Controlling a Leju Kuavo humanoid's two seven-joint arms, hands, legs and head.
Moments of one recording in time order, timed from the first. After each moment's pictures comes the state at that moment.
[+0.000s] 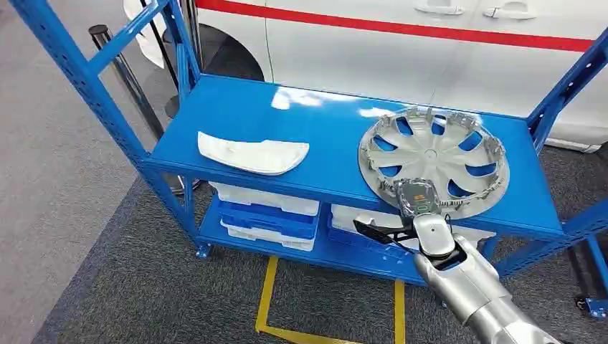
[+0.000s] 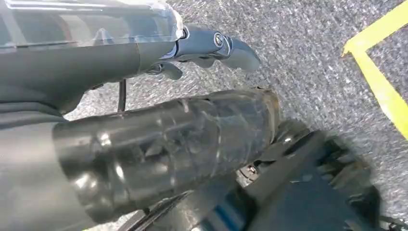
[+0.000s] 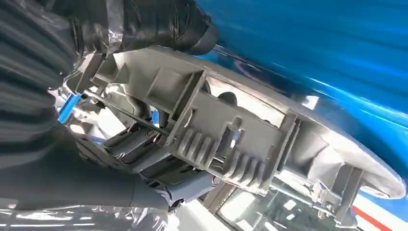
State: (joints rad) left arm -0.08 0.01 -0.35 -0.29 -0.20 0.03 -0.05; right arm -0.61 -0.25 0.63 -1.04 1.20 -0.01 0.26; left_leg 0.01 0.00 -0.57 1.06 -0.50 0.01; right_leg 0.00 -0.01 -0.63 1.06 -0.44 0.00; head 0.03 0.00
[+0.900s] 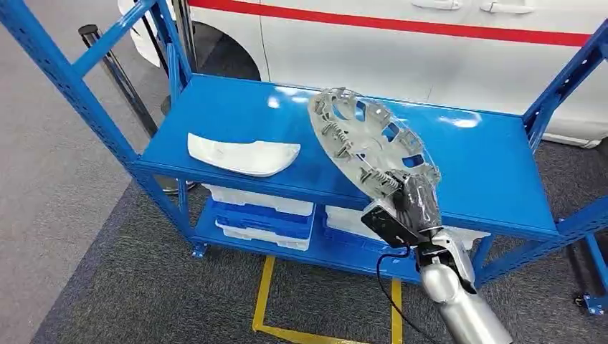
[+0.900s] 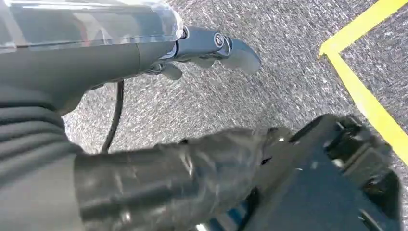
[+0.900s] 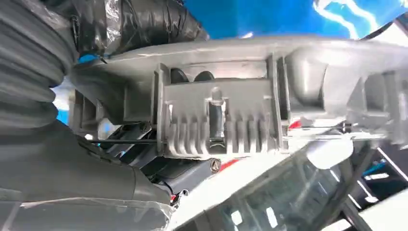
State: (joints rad) left arm -0.07 0.01 -0.35 -0.29 -0.24 0.07 -0.13; right arm -0.34 -0.17 0.34 -1.47 0.37 -0.20 -0.17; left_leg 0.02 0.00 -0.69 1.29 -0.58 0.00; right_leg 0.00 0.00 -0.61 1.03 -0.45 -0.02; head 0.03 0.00
